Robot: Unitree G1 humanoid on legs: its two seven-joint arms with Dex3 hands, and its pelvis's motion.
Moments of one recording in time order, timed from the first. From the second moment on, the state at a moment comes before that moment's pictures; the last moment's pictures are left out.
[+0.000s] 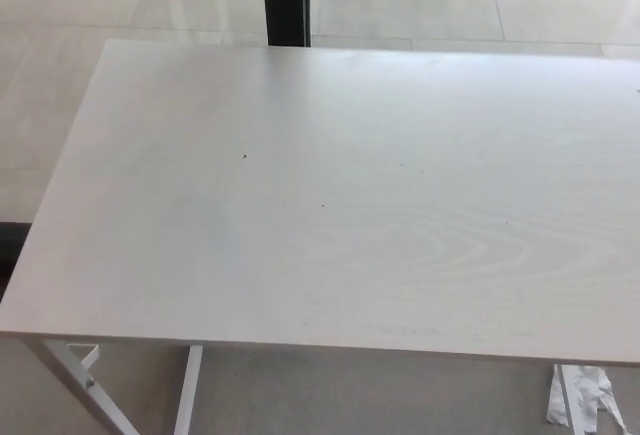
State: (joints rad) left_arm 0.53 0.50 1.02 0.61 -0.20 0.08 -0.17; right_arm 0.22 -0.38 -1.04 0.50 0.30 -0.08 -0.26
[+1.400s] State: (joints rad) left_arm 0.45 0.65 0.71 1.04 -0.23 -0.12 -0.19; right_arm 0.17 -0.62 -0.89 1.20 0.43 -0.29 -0.02
